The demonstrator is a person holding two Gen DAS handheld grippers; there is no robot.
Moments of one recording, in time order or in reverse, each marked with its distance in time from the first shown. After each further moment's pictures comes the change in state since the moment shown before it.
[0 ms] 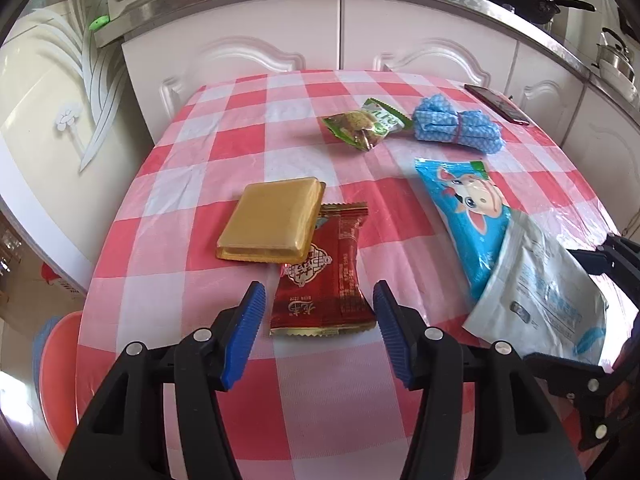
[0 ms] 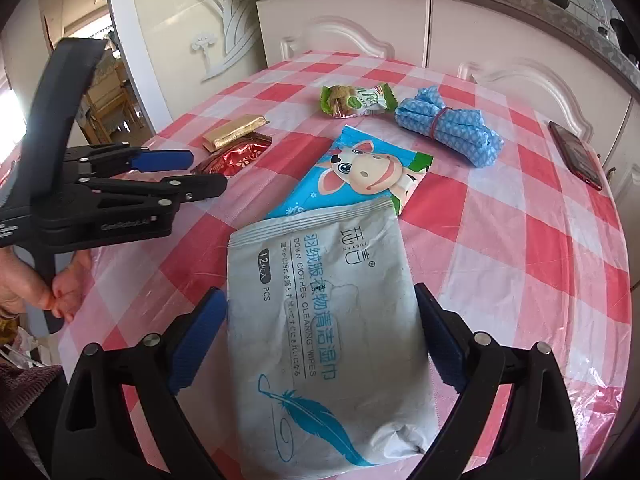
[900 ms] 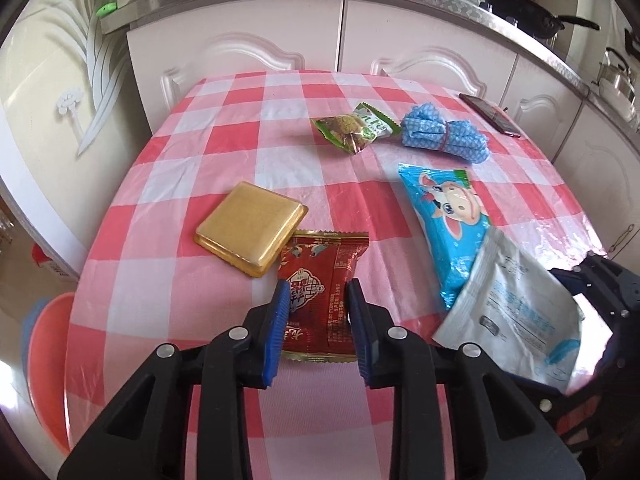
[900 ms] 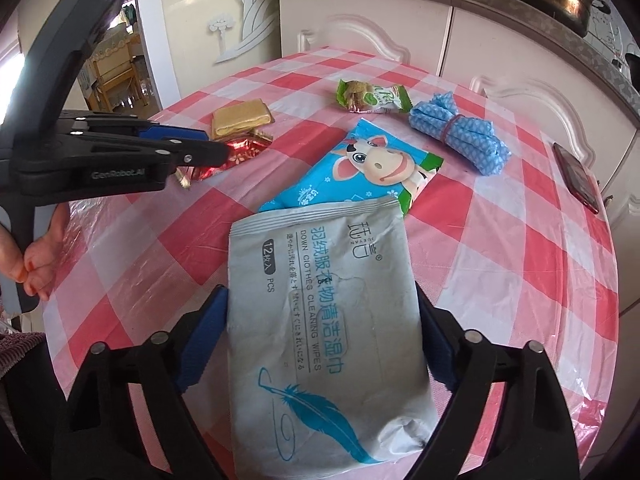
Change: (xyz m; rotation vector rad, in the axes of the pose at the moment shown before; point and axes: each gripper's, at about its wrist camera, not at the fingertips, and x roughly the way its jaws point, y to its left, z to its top) left arm -0.014 -0.003 -0.002 -0.062 0.008 -0.057; right arm 0.002 0.011 -0.007 -0.111 0.006 -0.049
